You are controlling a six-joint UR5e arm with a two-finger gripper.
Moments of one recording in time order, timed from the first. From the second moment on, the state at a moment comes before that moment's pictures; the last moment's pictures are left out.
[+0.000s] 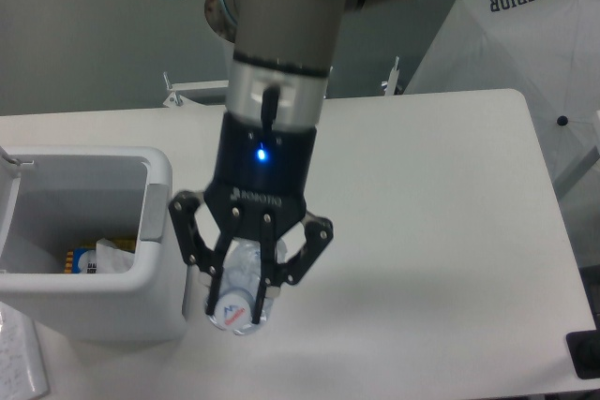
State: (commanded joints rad) arm 2.35 -1.94 -1.02 -0.93 1.01 0.24
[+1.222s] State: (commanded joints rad) arm 2.23 -1.86 -1.13 -0.91 0.74 0.19
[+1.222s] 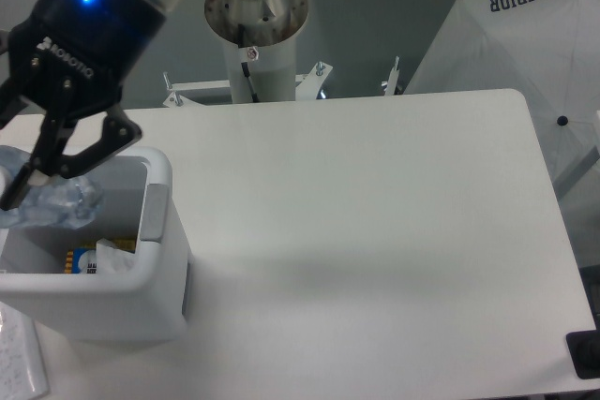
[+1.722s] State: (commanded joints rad) arm 2.23 -1.86 -1.22 -0.88 0.74 0.22
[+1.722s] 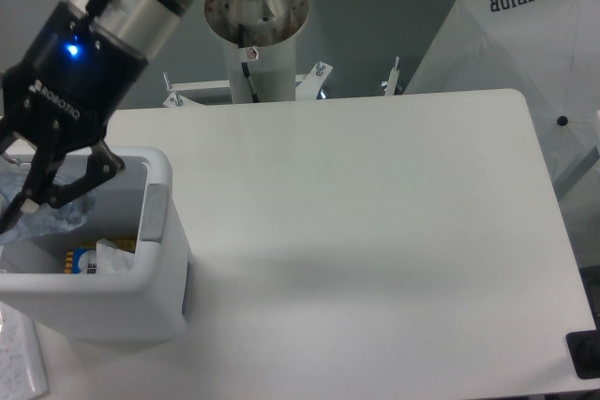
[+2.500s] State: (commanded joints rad) arm 2.23 -1.86 -1.27 -0.87 0.74 0.26
